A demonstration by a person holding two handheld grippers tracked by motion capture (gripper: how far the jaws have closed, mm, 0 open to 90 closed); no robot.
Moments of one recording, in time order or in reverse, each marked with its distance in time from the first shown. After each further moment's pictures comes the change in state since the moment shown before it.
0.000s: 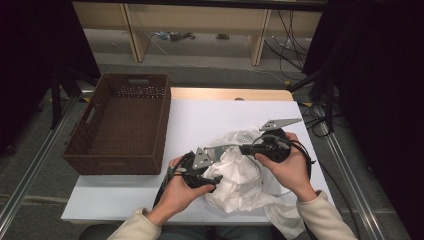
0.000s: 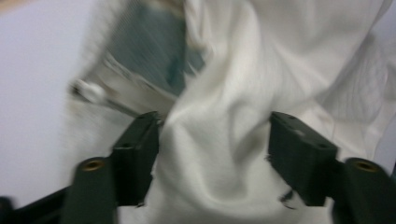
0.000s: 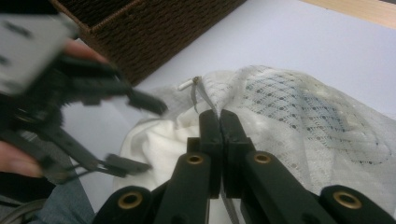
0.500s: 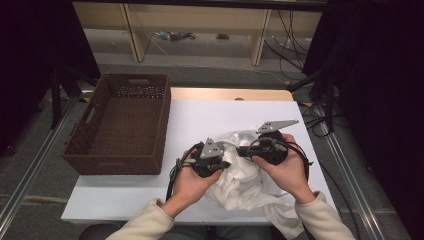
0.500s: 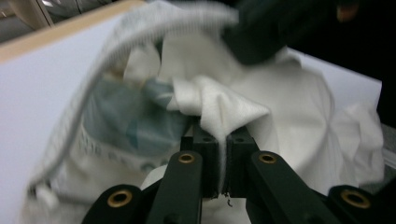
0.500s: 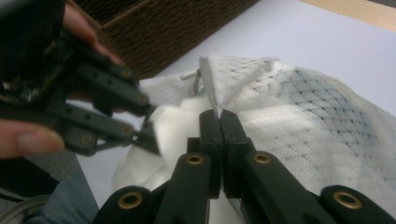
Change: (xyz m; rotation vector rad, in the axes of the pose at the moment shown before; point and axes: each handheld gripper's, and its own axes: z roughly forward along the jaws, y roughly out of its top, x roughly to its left) left arm -0.011 0.048 -0.010 -0.206 -0.043 -0.086; right arm 0.009 0.001 0.003 -0.012 0.019 -0.075
